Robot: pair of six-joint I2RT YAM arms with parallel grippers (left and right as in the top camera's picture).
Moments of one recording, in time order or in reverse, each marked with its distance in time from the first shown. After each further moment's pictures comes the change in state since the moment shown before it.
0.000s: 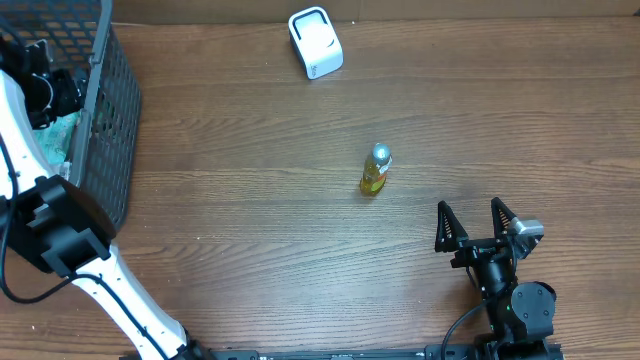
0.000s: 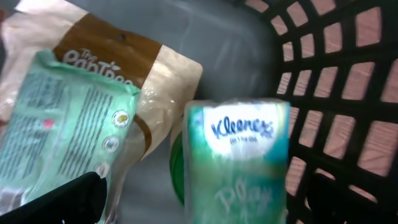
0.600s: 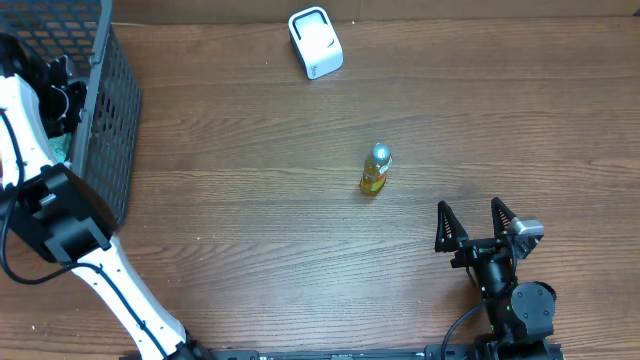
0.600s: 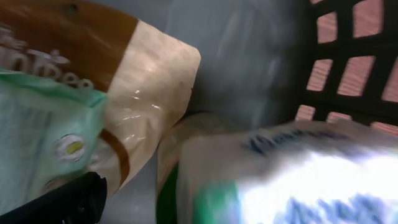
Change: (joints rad) left arm -0.006 0.113 -0.002 0.014 0.032 0.028; right arm 0.000 0.000 0.000 0.000 0.000 0.000
